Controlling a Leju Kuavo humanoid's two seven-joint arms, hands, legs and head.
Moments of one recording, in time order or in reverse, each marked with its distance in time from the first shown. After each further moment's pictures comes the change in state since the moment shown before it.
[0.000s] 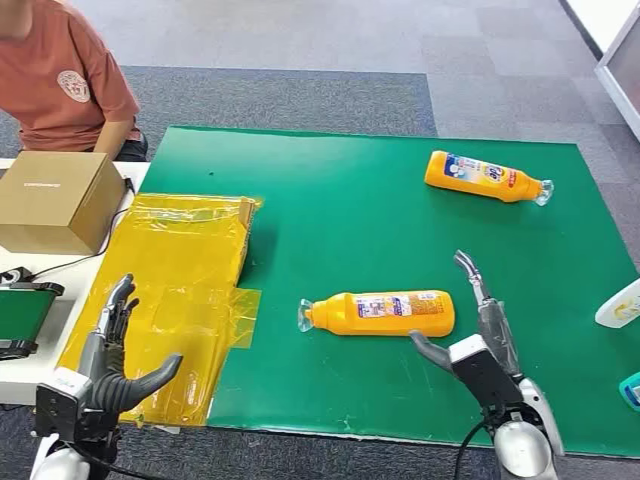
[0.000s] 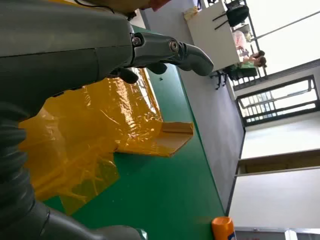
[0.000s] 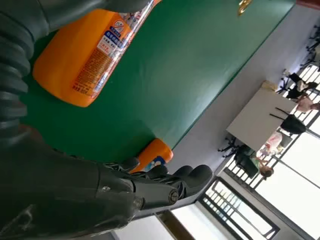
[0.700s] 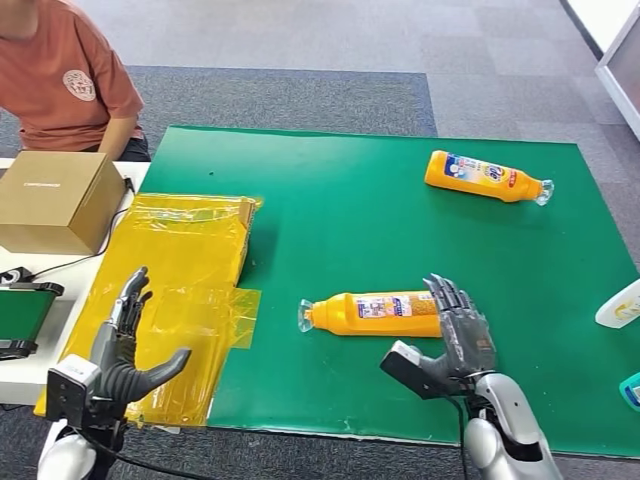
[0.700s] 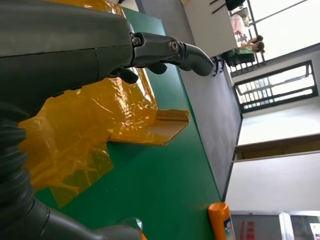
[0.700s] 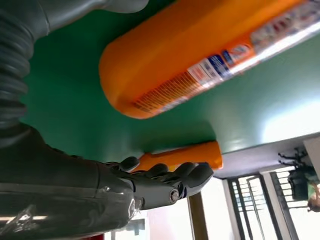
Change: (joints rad) left arm -0.050 0.008 -0.019 0.034 0.014 -0.048 0.013; right arm -0.084 -0.064 0.118 0.253 0.534 -0.140 0.208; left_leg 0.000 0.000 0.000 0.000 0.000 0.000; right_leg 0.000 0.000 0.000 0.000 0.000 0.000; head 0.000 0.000
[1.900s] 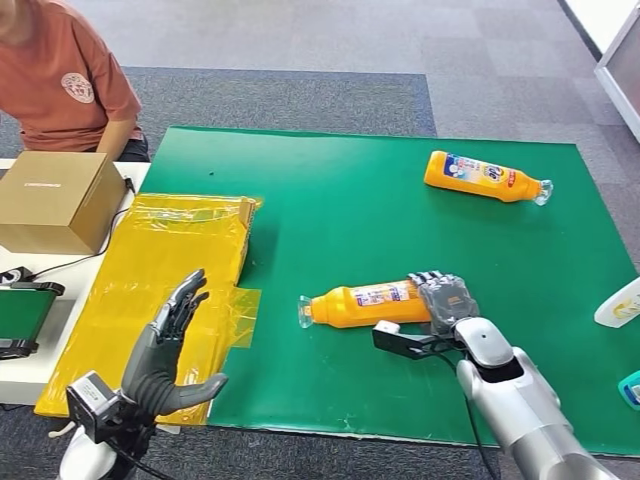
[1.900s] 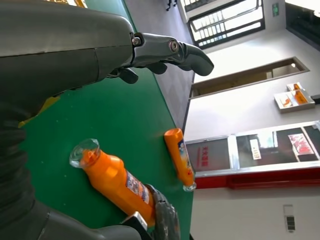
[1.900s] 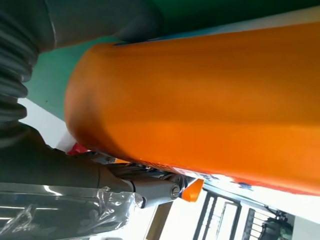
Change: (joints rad) left arm -0.031 0.053 -0.186 -0.025 0.067 -0.117 -0.066; right arm -0.400 -0.058 0.224 0.512 0.231 0.100 0.062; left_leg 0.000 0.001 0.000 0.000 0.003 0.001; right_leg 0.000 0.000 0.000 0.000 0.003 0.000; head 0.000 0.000
